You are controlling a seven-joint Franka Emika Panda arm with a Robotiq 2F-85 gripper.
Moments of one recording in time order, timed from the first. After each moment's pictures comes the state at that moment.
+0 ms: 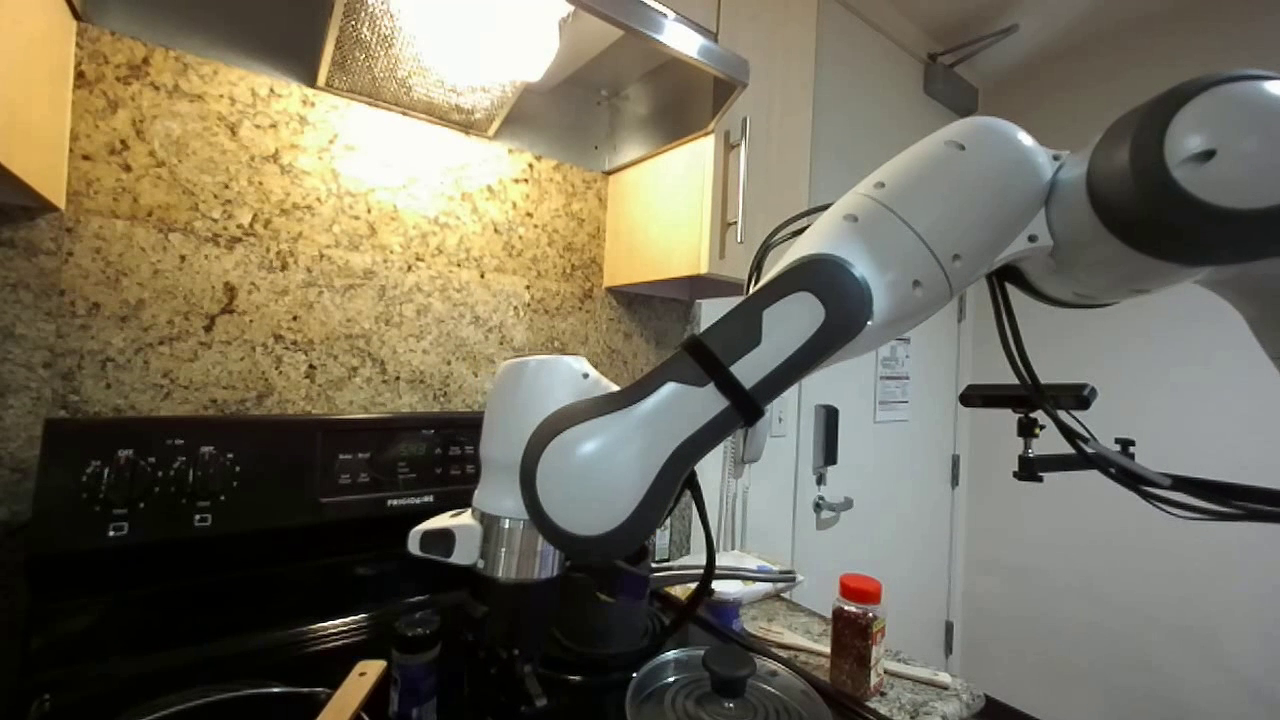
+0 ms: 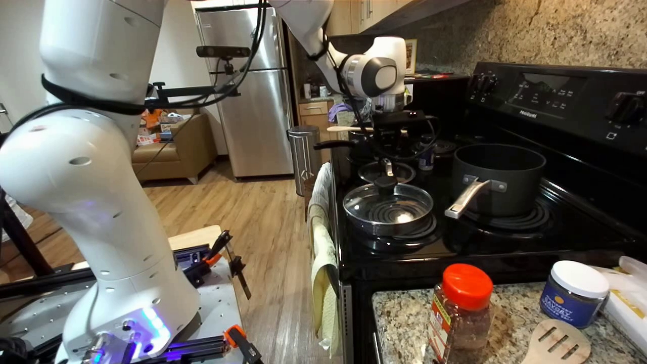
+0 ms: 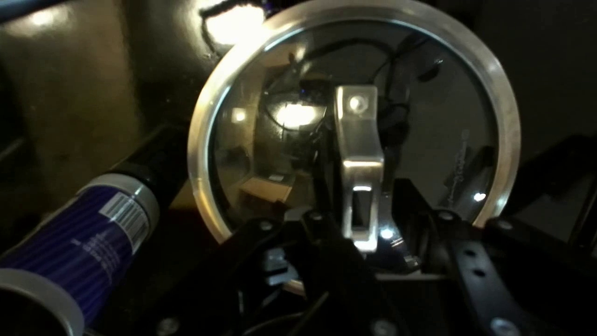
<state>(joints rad) 0.04 0.48 0.18 -1.82 -0.06 2.37 -0.88</state>
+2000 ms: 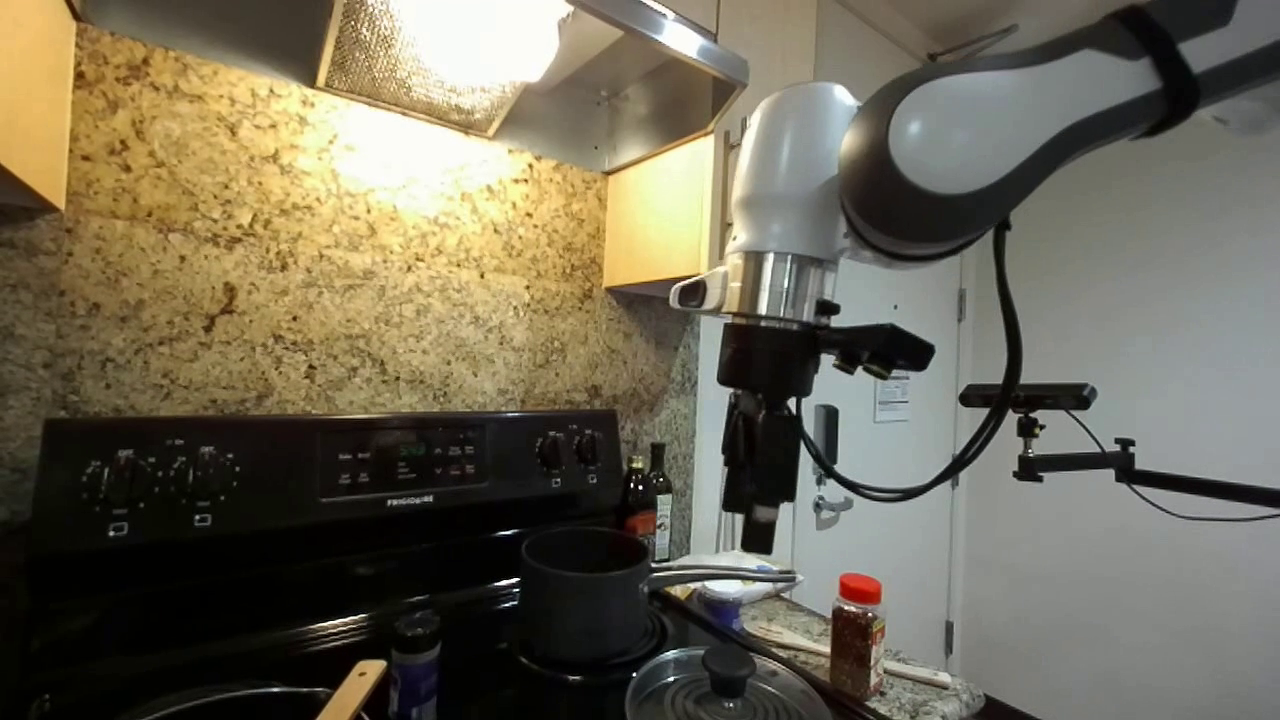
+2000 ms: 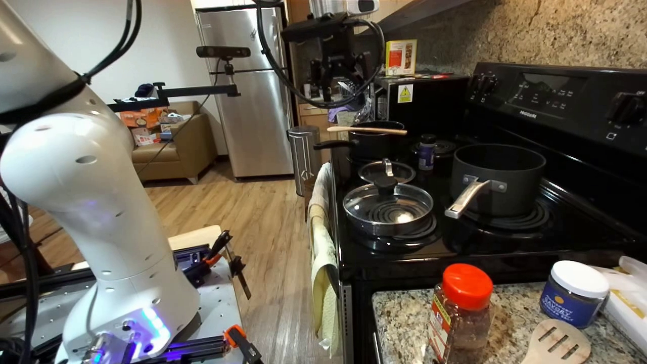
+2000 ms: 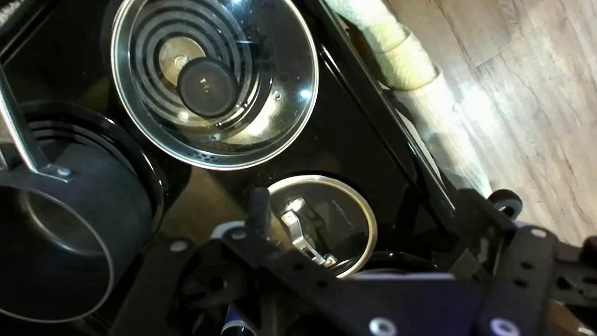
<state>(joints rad) 0.09 -0.35 0.06 -2.31 0.00 2.07 -0.31</state>
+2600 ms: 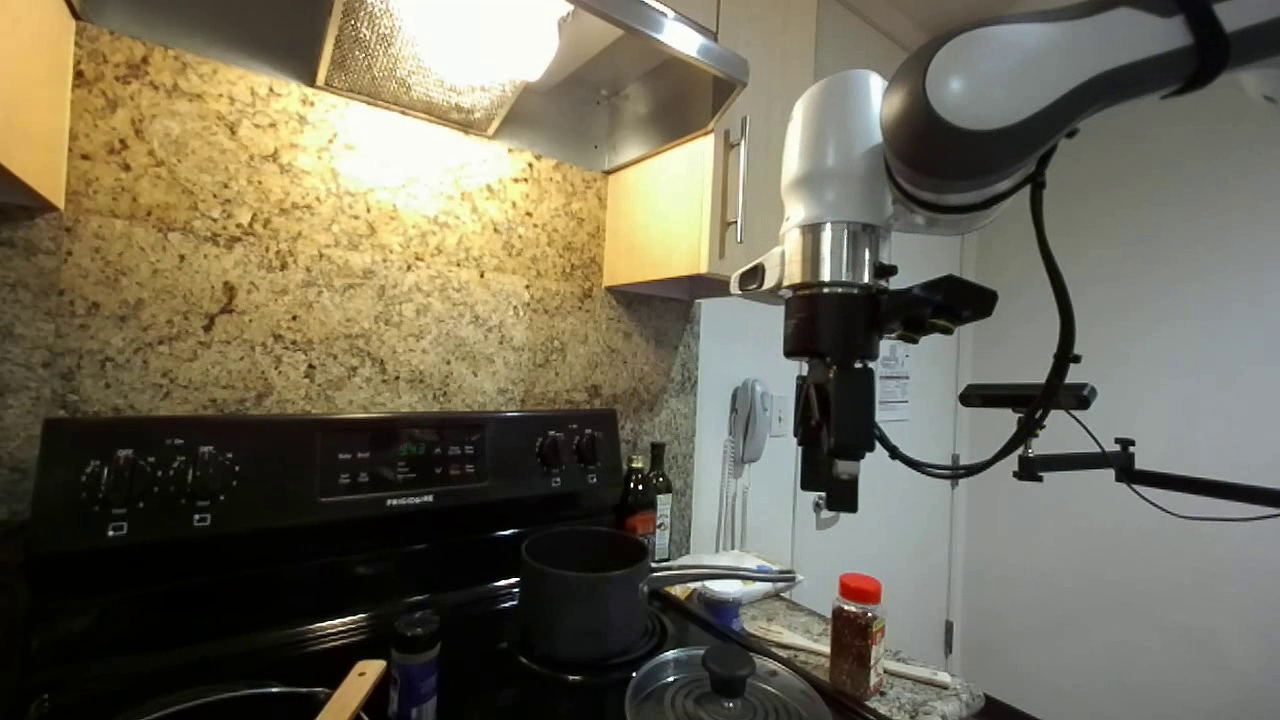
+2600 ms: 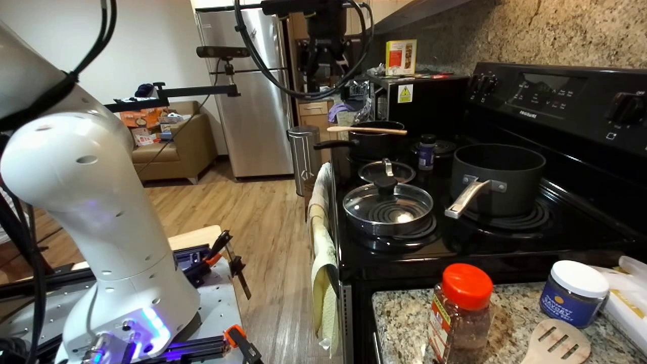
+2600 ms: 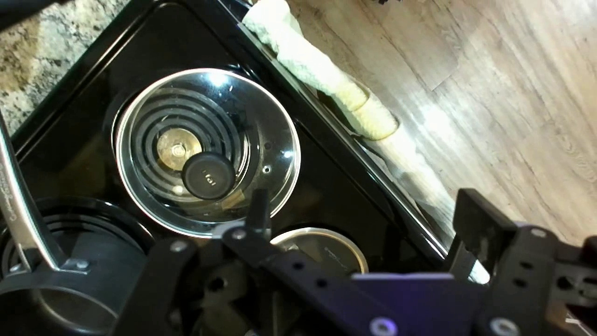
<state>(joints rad) 0.09 -0.47 -0.03 -2.32 0.05 1.85 -0.31</state>
